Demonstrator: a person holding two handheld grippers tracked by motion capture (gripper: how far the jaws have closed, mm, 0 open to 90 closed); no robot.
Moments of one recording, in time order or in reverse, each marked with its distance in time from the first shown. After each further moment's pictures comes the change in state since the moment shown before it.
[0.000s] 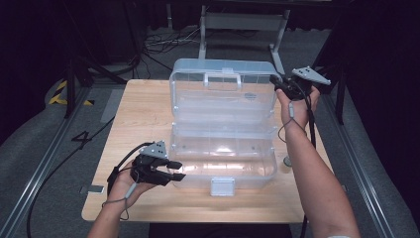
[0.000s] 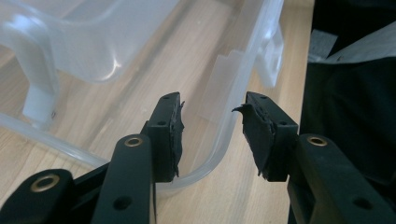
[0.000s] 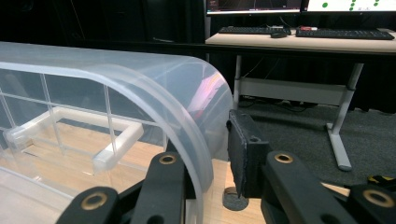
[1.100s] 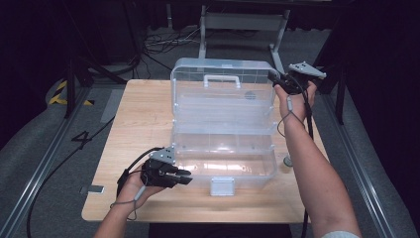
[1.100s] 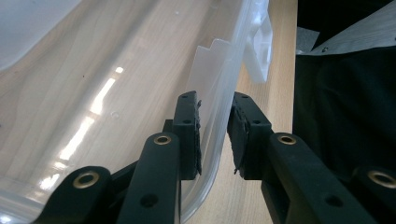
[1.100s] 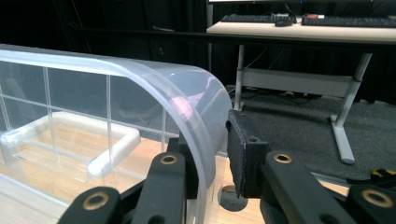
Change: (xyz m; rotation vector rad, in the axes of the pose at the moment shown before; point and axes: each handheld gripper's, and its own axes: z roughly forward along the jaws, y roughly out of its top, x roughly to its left) left arm 0.001 -0.005 0.026 -0.019 -0.094 0.030; right arm -0.011 0.002 0.024 0.048 0.013 0.003
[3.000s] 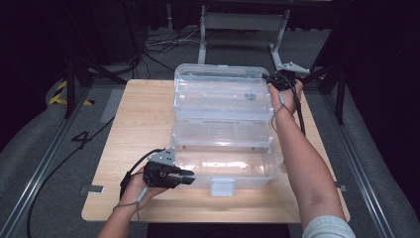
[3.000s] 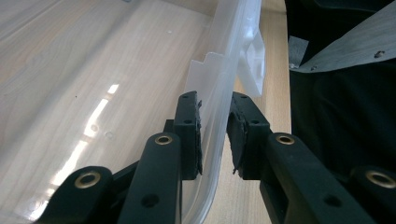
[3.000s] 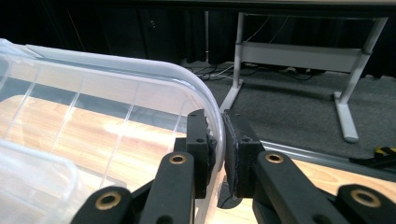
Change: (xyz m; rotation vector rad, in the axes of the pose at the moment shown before) left arm 0.001 -0.005 0.007 -0.075 -0.016 0.037; right arm -0.022 -0.028 0.064 0.100 -0.005 0.015
